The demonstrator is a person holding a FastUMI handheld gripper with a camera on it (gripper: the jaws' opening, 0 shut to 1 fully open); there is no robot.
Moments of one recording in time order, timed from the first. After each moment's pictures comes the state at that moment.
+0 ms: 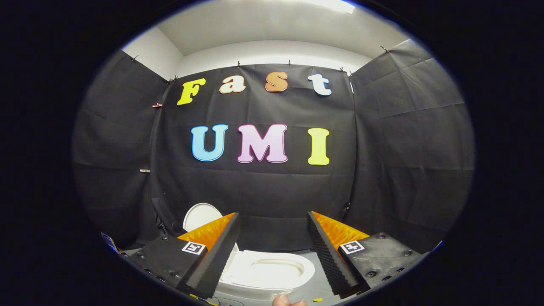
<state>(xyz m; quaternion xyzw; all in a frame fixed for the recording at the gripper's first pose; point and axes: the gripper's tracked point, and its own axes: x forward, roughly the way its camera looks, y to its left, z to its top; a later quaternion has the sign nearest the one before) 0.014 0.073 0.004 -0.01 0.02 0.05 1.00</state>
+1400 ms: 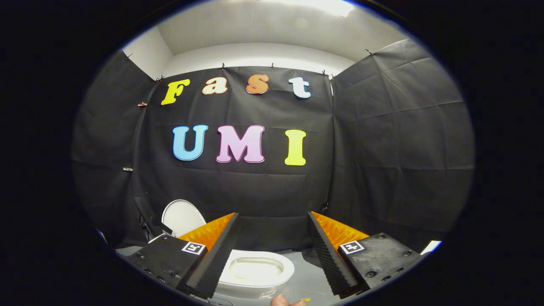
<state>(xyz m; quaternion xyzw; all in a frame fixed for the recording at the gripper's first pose) -0.004 0.026 -0.001 -0.01 0.01 -0.01 1.00</state>
